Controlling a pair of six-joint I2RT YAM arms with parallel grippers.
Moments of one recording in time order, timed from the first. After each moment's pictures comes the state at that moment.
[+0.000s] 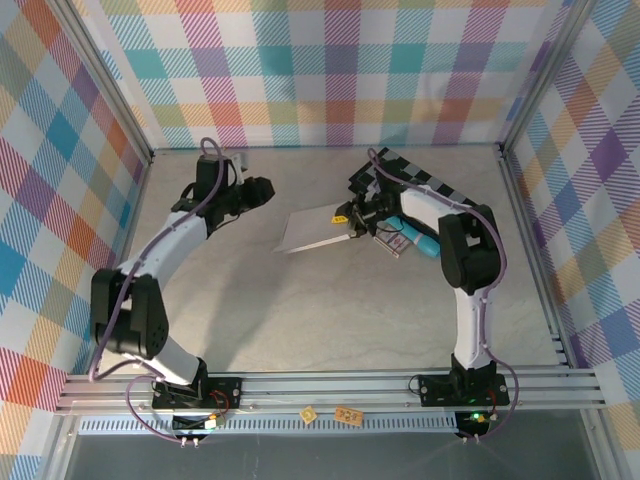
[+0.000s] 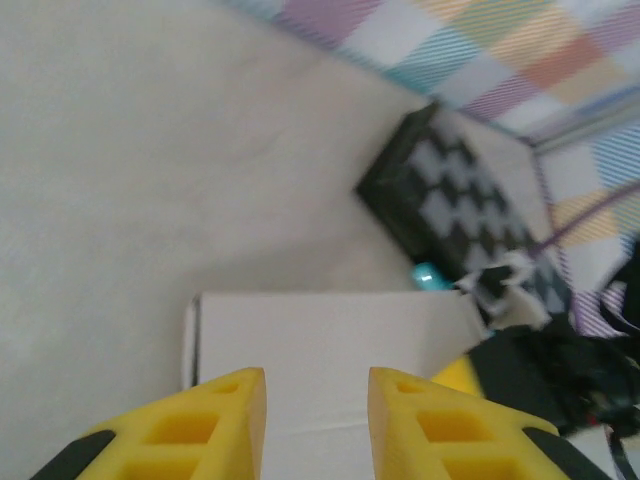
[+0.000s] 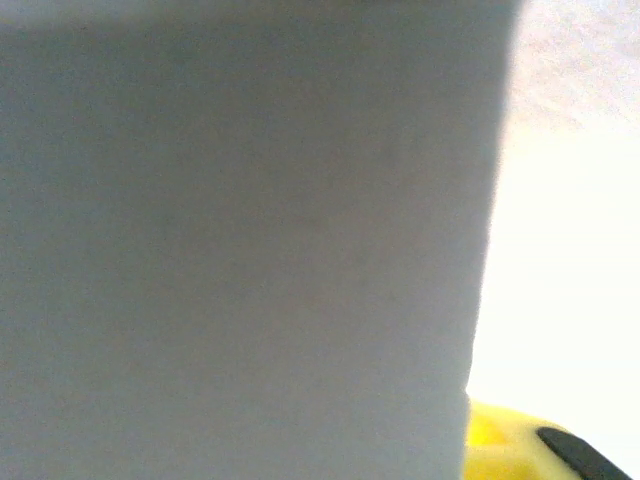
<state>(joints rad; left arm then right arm) -0.23 1.53 1.17 -0.18 0.39 -0.50 0.33 2.09 1.52 -0.57 -0.91 1.00</state>
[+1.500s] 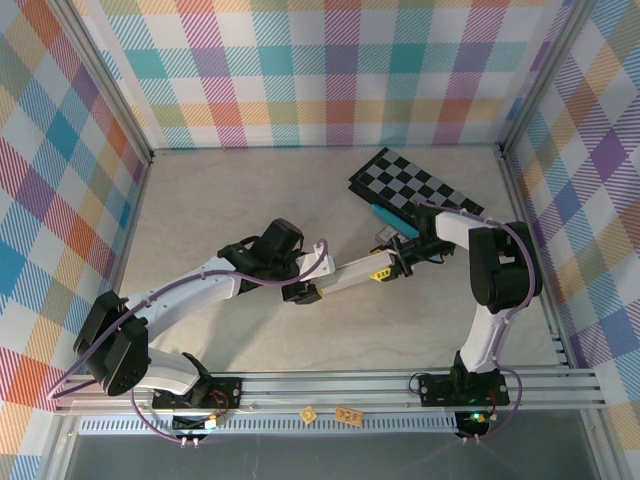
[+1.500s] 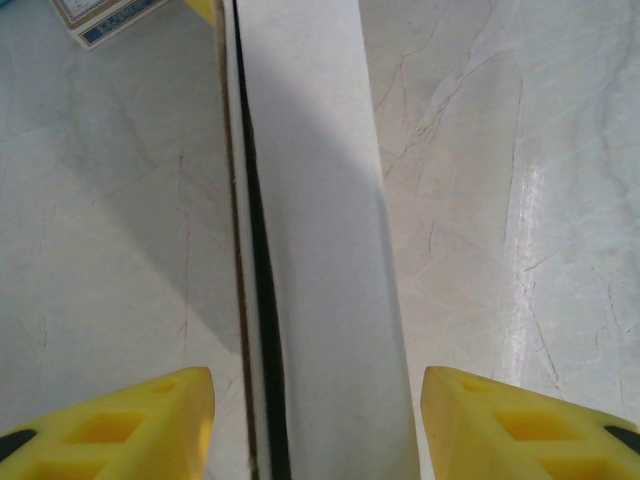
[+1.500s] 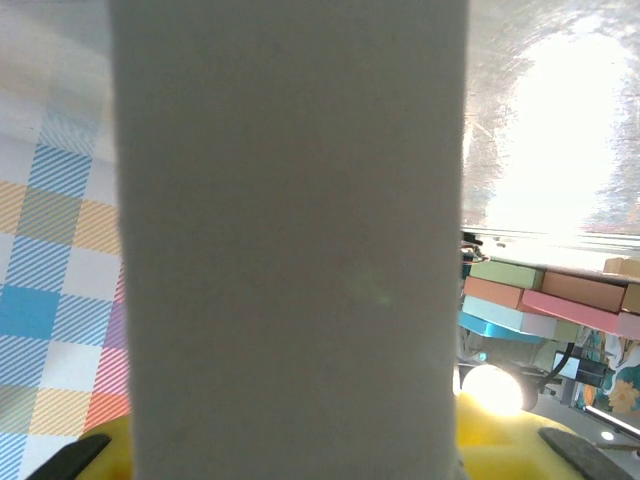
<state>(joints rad) -0.74 1.39 0.95 -0.51 0.31 0.57 0.18 1.87 1.10 -0.90 -1.13 1.15</state>
